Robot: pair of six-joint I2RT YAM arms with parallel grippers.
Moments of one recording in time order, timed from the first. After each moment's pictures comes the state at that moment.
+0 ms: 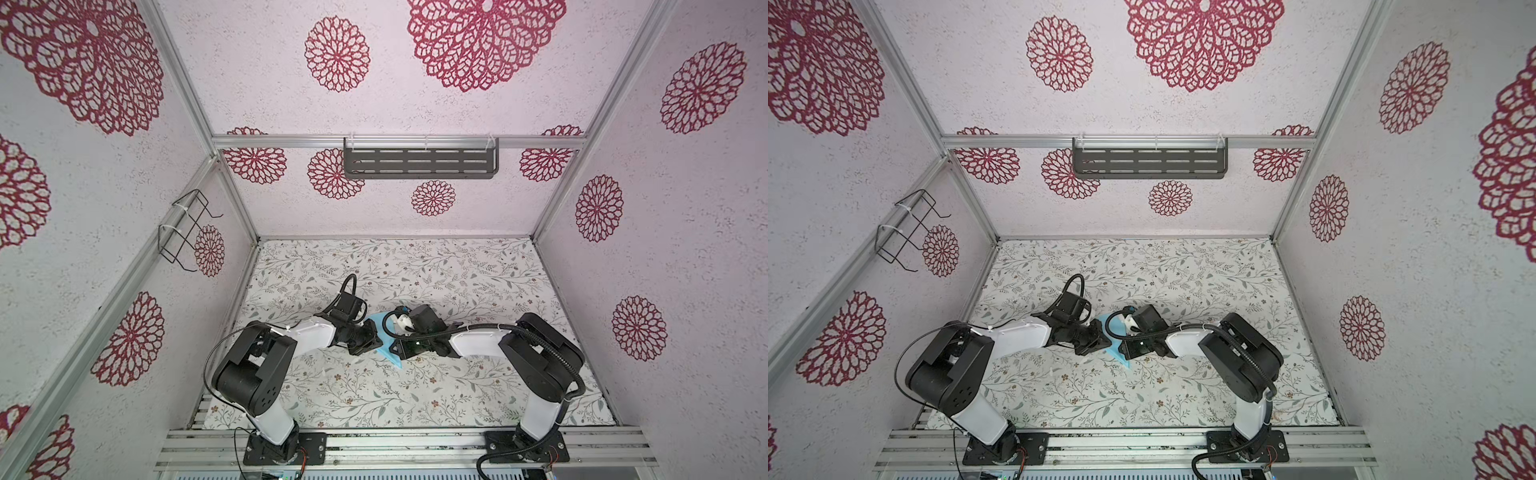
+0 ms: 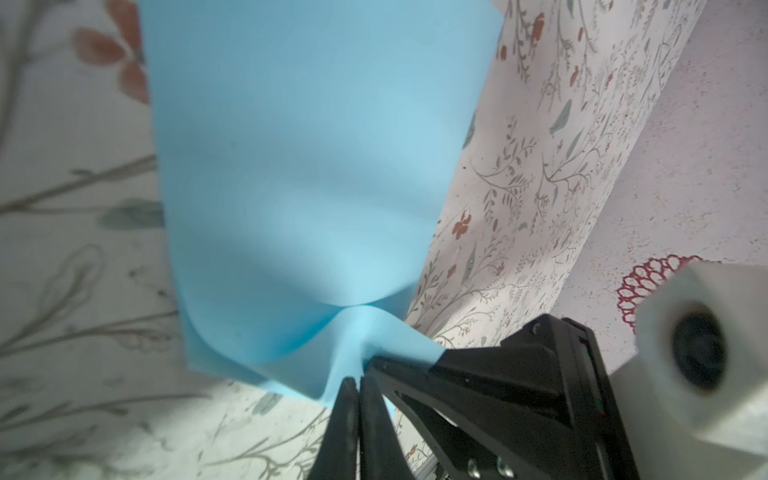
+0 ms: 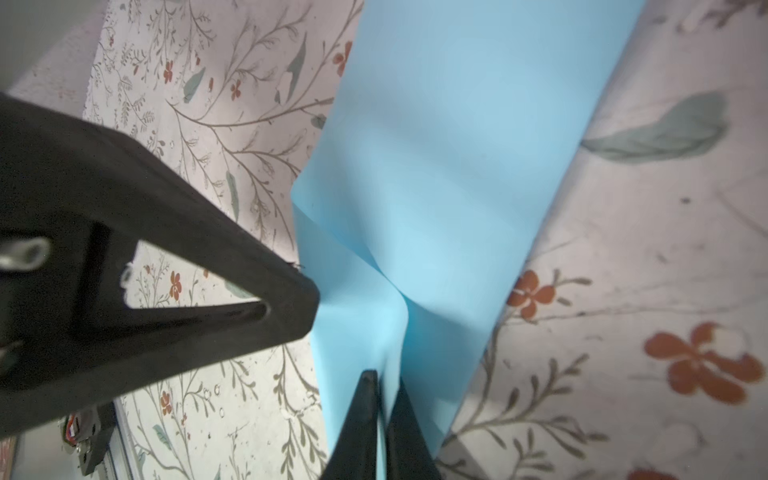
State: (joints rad) left arm -0.48 1.68 0.80 -0.19 0.50 -0.93; right arm 0.79 1.81 0.87 0.07 -0.37 0.45
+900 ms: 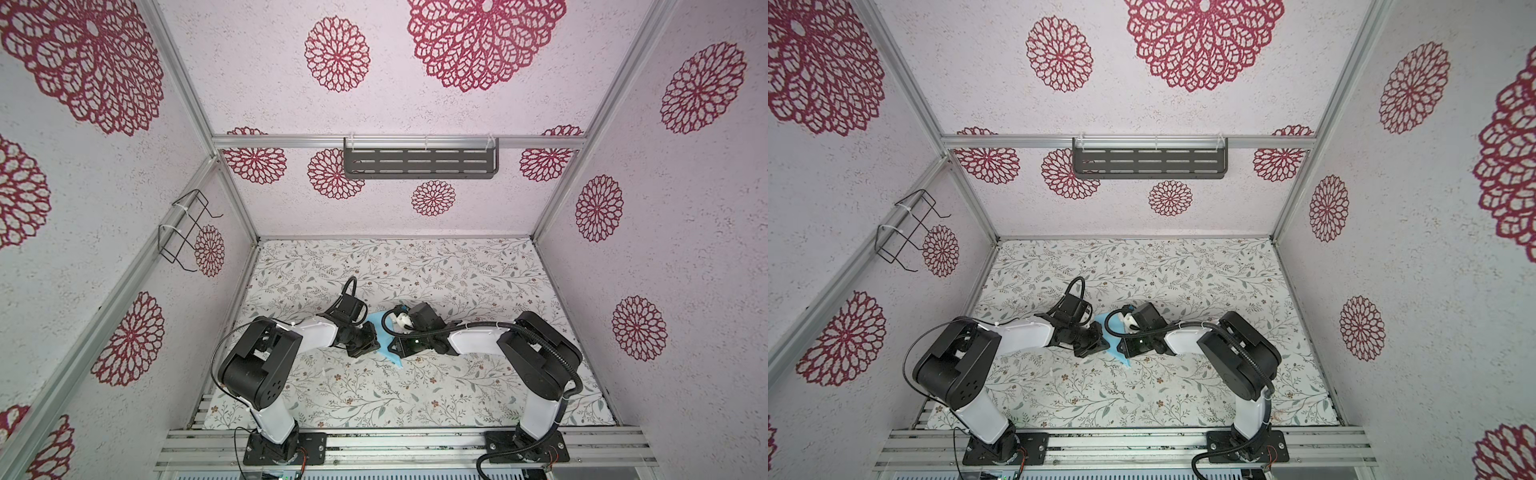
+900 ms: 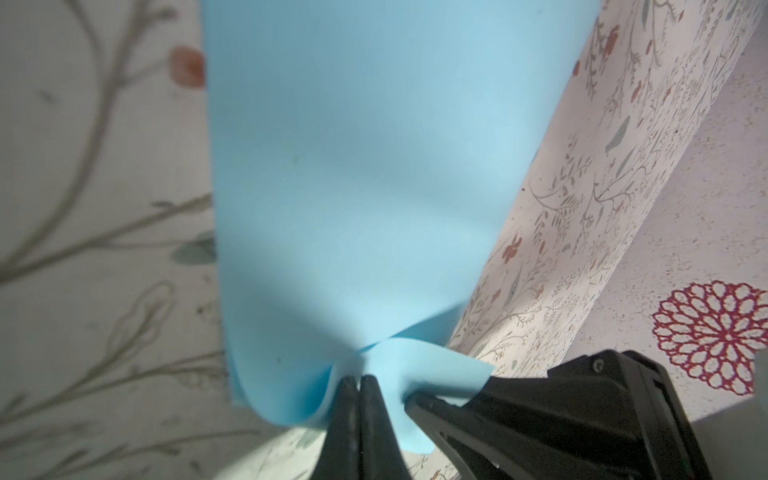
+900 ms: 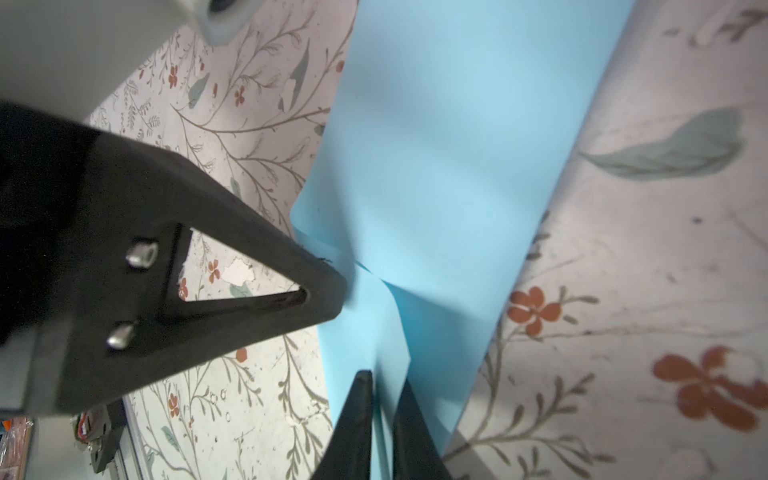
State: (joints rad) left arm -0.48 1.73 0.80 -0.20 0.45 -0.93; right arm 0.79 1.83 0.89 0.05 -0.40 0.44
